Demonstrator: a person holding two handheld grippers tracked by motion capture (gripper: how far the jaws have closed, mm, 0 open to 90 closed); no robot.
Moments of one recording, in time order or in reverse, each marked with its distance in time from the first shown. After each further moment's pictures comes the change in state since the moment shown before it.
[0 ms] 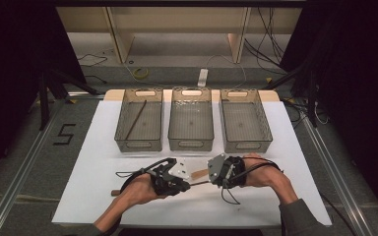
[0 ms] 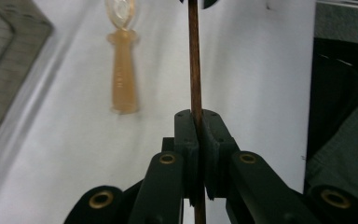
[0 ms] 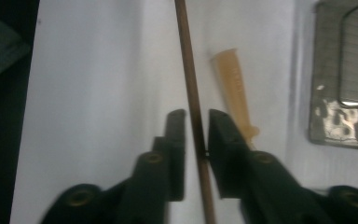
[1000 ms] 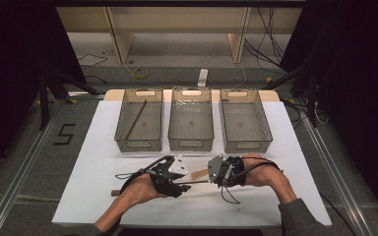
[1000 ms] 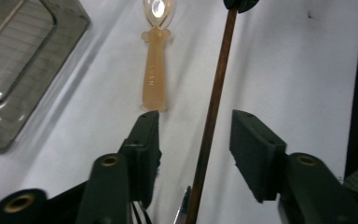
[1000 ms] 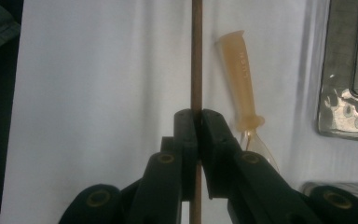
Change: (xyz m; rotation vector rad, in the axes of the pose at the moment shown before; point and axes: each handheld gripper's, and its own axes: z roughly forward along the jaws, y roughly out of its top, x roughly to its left) left arm 0.002 -0.002 0.010 0.004 0.069 -0.051; right arm -0.001 -0.001 0.010 0.069 0.018 -0.036
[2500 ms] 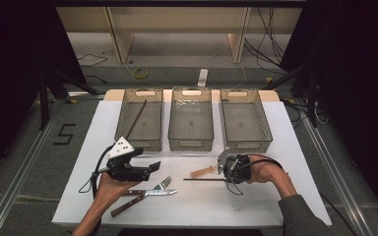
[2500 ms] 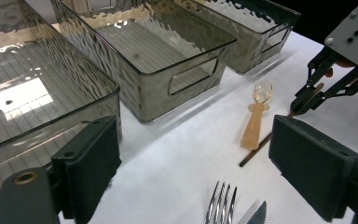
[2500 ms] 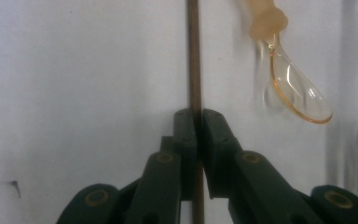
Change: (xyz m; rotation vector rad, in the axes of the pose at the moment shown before) left arm 0.042 -0.071 -0.071 -0.421 0.239 -0.445; right arm -0.023 -0.047 0.043 0.098 0.092 0.176
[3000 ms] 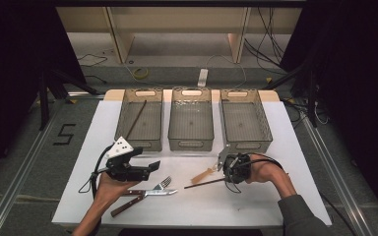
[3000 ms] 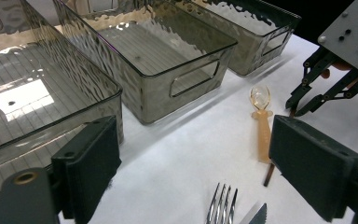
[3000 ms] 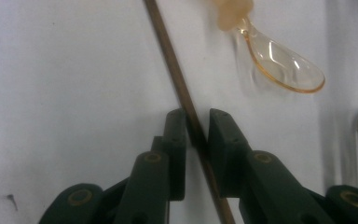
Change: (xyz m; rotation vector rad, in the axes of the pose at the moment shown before) left arm 0.000 0.000 -0.001 -0.010 0.004 -0.006; right arm -0.003 0.000 0.001 -0.009 -0.014 0.066
